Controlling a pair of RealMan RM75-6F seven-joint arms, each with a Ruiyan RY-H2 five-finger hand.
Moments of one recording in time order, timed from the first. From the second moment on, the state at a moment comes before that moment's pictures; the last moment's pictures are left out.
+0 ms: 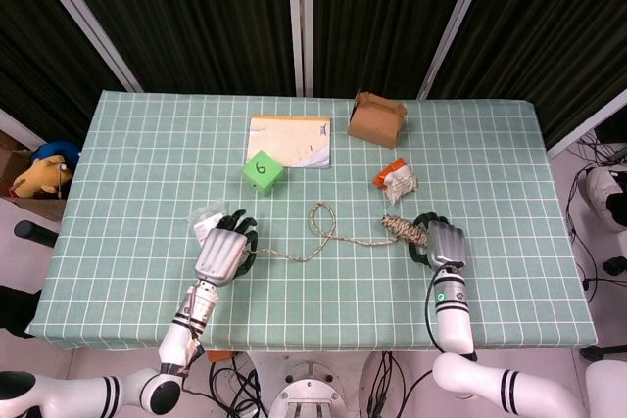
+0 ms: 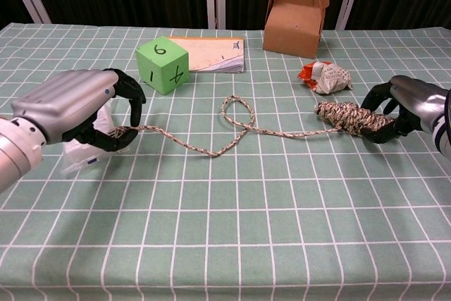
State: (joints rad) left arm -0.48 -1.77 -0.11 -1.55 1.27 1.24 0.56; right arm 0.48 -1.74 0.26 -1.57 -0.77 1.30 -0.61
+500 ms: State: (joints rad) left arm -0.48 -1.77 -0.11 -1.54 1.26 1.23 0.54; right arm 0.51 -1.77 0.26 -1.55 -0.73 1.29 -0.66
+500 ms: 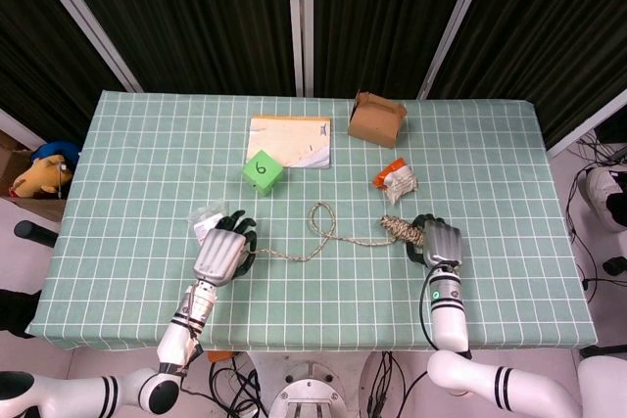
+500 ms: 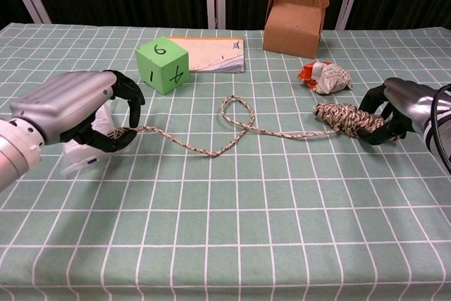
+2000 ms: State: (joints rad) left arm -0.64 -1.12 -0.56 -2.12 0.95 1.16 0.51; right arm 0.55 -1.92 0.38 -1.20 -1.26 1.44 0.02
